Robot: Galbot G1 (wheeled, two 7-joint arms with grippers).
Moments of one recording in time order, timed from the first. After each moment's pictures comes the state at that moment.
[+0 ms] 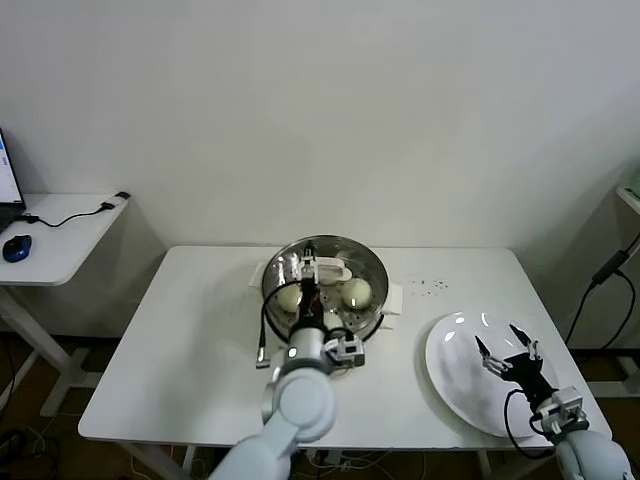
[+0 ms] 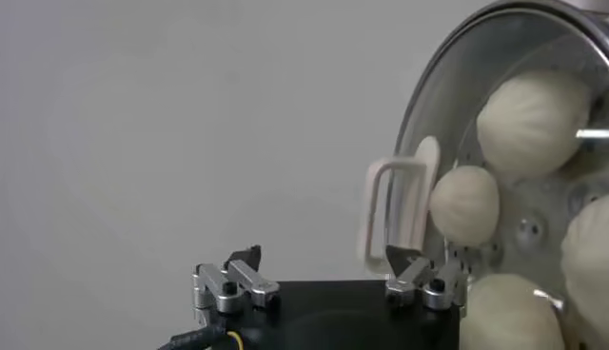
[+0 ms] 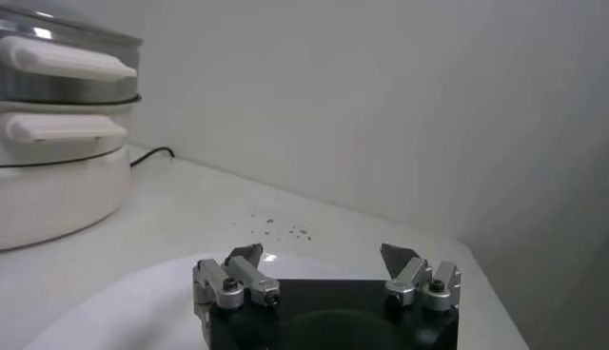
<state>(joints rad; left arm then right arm) 0.97 -1.41 0.14 -1.89 1.48 0.74 0.31 -1.34 1.05 0.67 1.48 0.28 0.14 -0.29</state>
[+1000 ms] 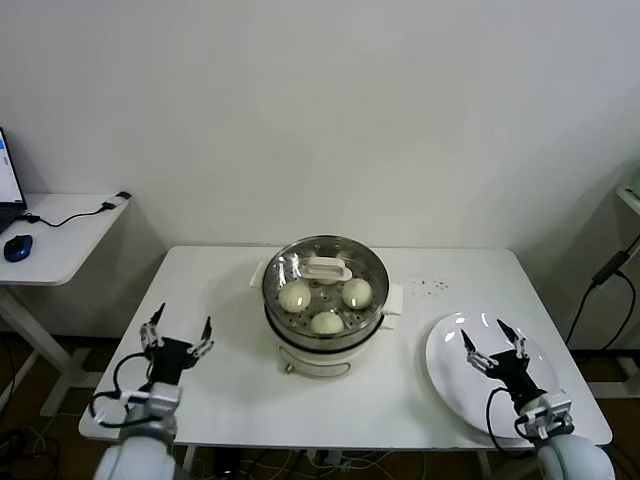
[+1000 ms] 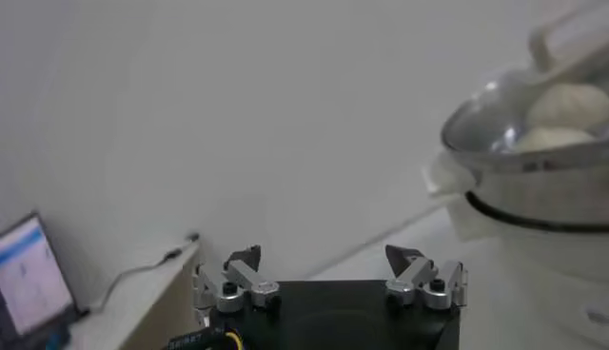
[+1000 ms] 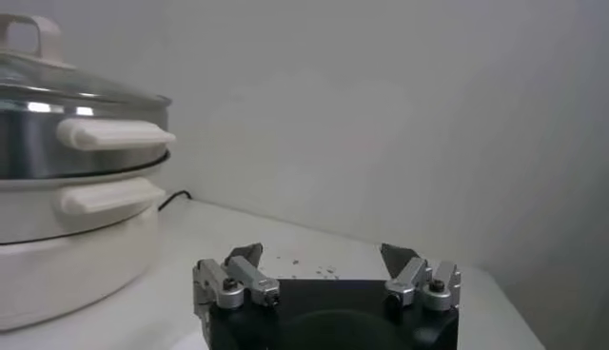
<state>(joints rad) 1.50 -1.36 -0.59 -2.08 0.26 0.25 -0.04 -1.40 1.14 0.68 1.64 0.27 0.10 -0.26</state>
